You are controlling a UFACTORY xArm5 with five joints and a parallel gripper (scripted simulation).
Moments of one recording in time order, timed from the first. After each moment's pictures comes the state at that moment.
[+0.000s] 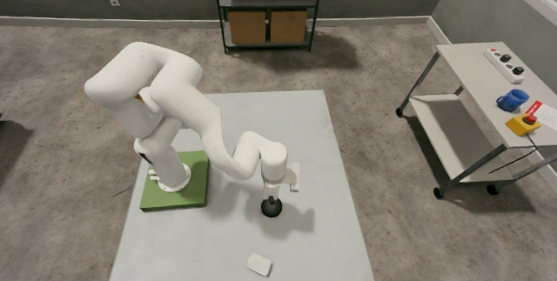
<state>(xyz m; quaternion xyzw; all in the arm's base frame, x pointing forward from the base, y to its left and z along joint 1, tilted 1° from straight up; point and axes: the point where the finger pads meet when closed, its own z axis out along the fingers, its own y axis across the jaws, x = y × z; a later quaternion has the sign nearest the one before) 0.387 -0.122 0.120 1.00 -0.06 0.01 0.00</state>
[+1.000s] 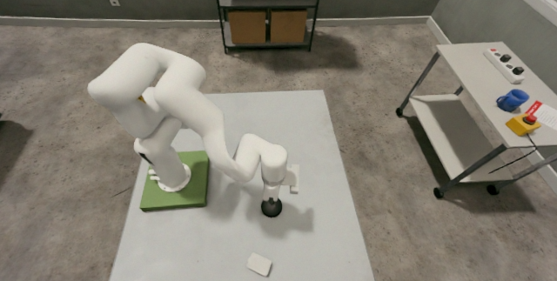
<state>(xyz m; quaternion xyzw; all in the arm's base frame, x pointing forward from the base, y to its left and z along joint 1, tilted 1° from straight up) 0.387 -0.122 0.107 1.00 -0.06 0.00 0.00</state>
